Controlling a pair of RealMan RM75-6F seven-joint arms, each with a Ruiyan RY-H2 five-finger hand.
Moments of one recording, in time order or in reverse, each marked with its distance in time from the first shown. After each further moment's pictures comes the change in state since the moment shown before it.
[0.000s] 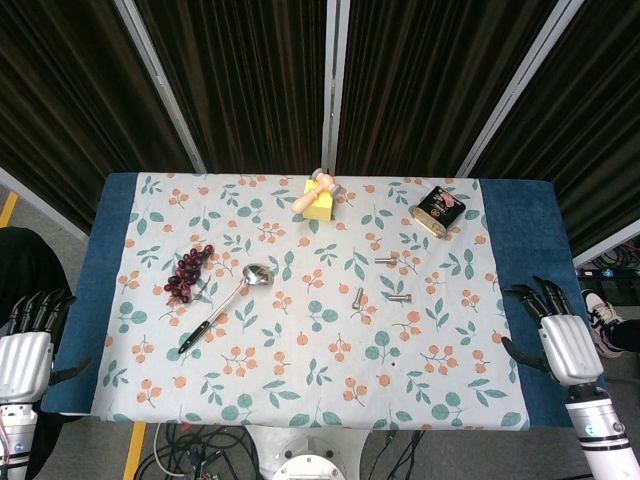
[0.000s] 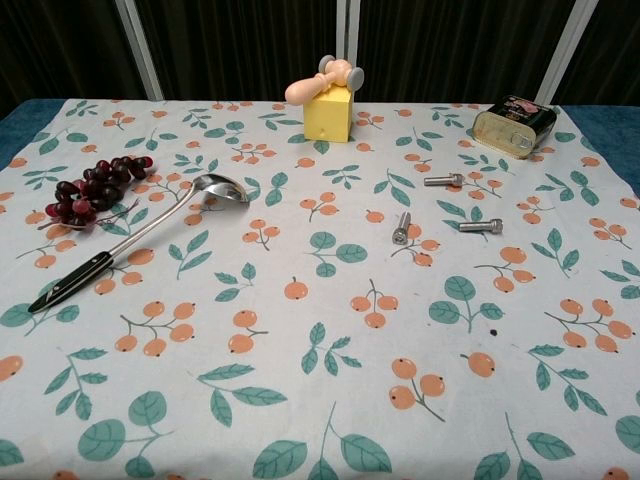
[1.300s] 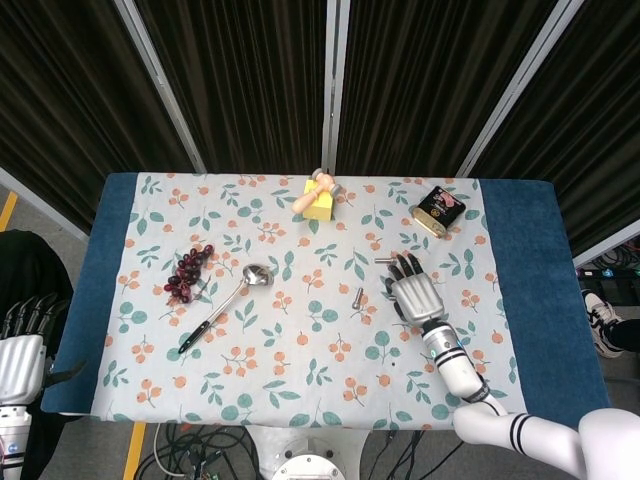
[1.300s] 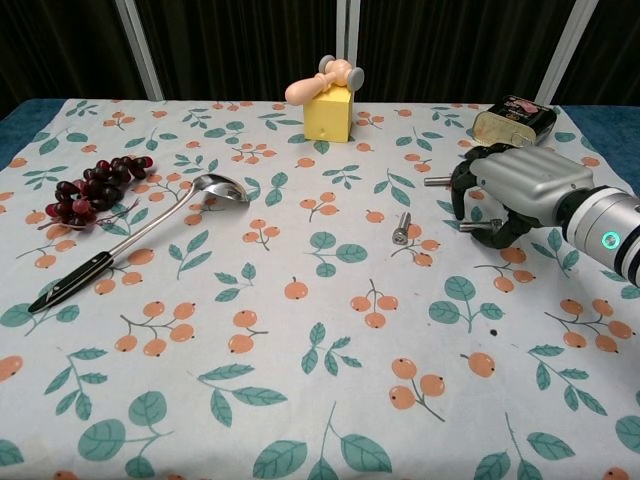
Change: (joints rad) left arm 0.010 -0.025 0.003 0.080 -0.031 -0.022 -0.096; right arm 0.425 -0.615 0.123 0.456 0.340 -0.428 -0.628
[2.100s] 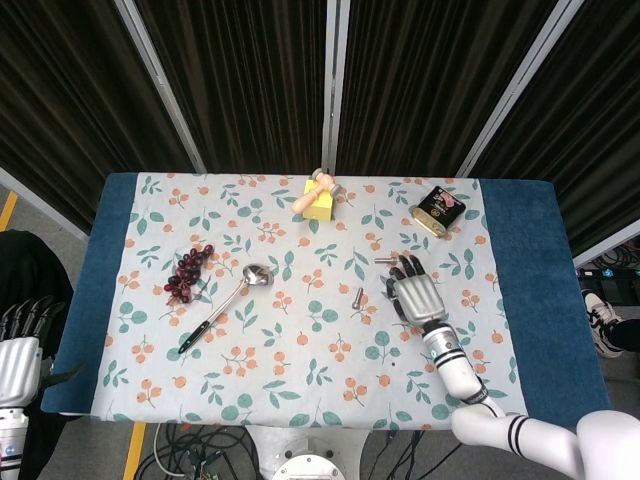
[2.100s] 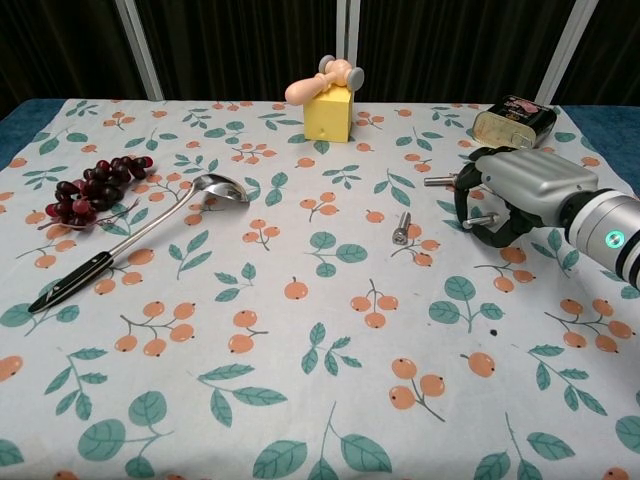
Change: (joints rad) left arm 0.008 -0.010 0.001 0.028 0.000 0.004 -0.025; right arm -0.021 0.008 0.009 -0.028 0.016 0.020 0.099
